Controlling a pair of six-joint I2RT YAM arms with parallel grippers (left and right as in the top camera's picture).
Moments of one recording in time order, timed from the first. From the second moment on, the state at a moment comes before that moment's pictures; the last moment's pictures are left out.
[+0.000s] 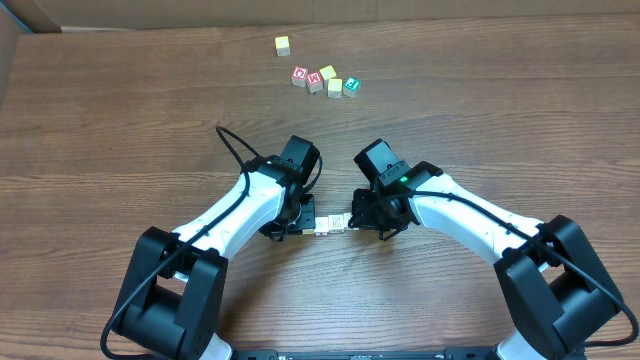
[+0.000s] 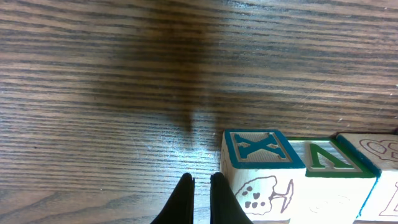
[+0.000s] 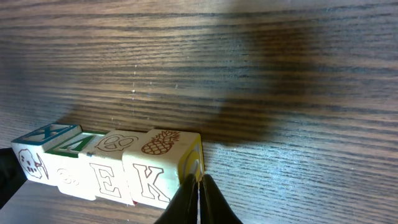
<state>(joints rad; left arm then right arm) -0.44 1.74 1.03 -0.84 0.01 -0.51 0.62 1.79 1.08 -0.62 -0.23 0.70</state>
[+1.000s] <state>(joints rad) -0.43 1.74 1.03 -0.80 0.01 -0.51 0.62 1.79 1.05 -0.60 -0.23 0.80</state>
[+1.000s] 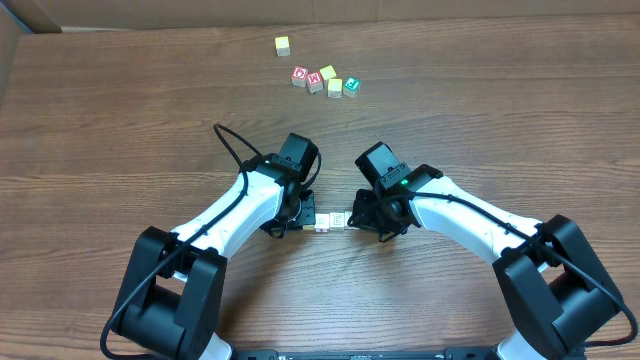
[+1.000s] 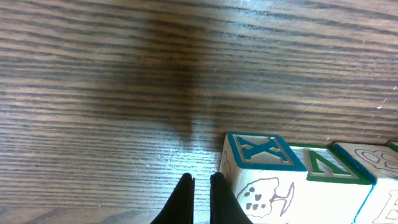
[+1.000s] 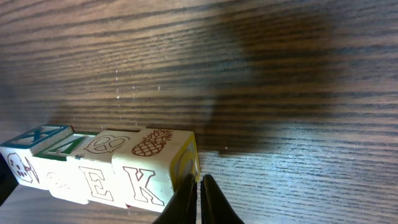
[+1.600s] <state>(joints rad) -0.43 1.74 1.03 -0.72 -0.02 -0.51 0.64 1.79 1.05 -0.60 -0.21 0.94</state>
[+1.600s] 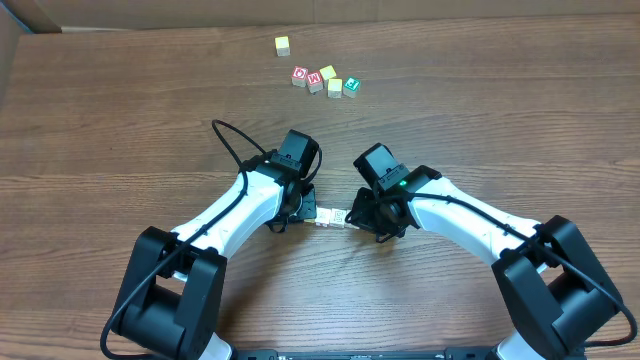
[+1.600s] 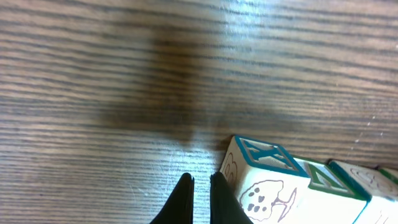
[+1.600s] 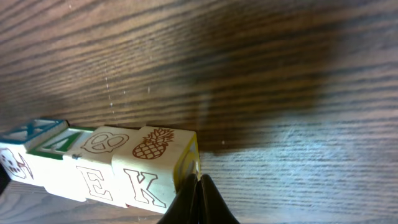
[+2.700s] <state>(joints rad) -0.43 1.77 1.03 -0.66 -0.01 -0.45 0.68 1.79 1.04 -0.58 -0.23 1.13</state>
